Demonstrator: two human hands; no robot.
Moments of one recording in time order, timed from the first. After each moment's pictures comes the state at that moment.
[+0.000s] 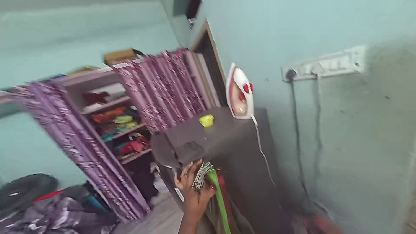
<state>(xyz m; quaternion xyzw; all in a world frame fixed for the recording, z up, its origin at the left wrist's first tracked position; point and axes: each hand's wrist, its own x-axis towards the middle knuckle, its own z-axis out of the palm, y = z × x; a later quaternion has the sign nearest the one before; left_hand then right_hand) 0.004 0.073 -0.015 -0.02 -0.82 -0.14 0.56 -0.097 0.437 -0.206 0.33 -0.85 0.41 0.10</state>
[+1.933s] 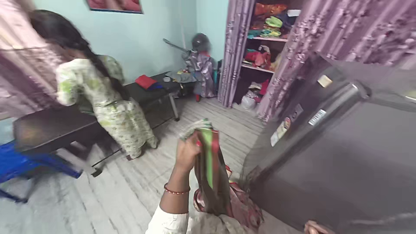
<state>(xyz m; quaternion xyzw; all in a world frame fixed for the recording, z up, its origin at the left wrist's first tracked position) 0.412 0.178 -0.048 0.31 -0.51 -0.34 0.73 0.111 0.355 -0.133 0.61 -0.51 0.60 -0.08</state>
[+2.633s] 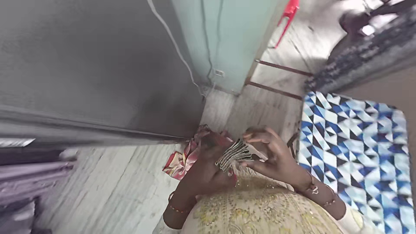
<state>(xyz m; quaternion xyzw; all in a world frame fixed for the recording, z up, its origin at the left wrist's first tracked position) 0.141 0.214 -0.149 -0.33 -0.77 -0.54 -0.10 0.147 0.452 -0.144 0.25 -0.77 0.57 0.10</state>
